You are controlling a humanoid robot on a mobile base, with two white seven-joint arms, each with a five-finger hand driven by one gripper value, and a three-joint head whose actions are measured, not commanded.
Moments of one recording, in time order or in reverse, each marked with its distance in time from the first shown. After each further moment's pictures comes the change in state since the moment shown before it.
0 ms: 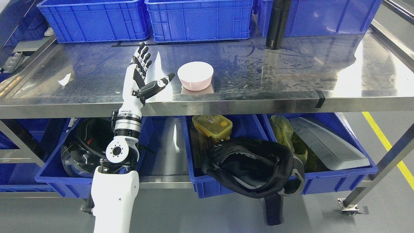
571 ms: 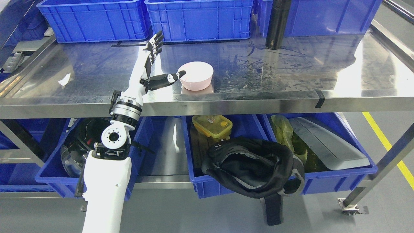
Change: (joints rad) left arm -0.125 0.096 -0.037 0.017 -0.287 0.005 -0.232; right arm 0.000 0.000 0.000 0.000 0.000 0.000 0.000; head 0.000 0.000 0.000
